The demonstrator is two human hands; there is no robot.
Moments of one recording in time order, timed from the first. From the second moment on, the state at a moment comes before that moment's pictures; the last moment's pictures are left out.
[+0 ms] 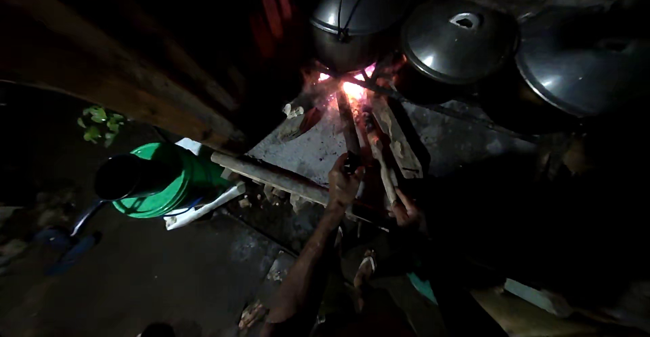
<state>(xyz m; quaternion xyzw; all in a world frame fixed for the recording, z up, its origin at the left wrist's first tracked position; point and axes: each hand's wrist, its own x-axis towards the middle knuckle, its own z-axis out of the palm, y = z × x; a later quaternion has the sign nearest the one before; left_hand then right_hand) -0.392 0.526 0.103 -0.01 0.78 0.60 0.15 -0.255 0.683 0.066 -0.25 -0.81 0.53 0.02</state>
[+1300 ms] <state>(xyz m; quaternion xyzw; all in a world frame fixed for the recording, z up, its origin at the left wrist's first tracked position) -0.393 0.537 0.051 0.00 0.85 0.51 0.12 -0.447 0.659 0.079 -0.21 -0.88 0.42 -0.05</state>
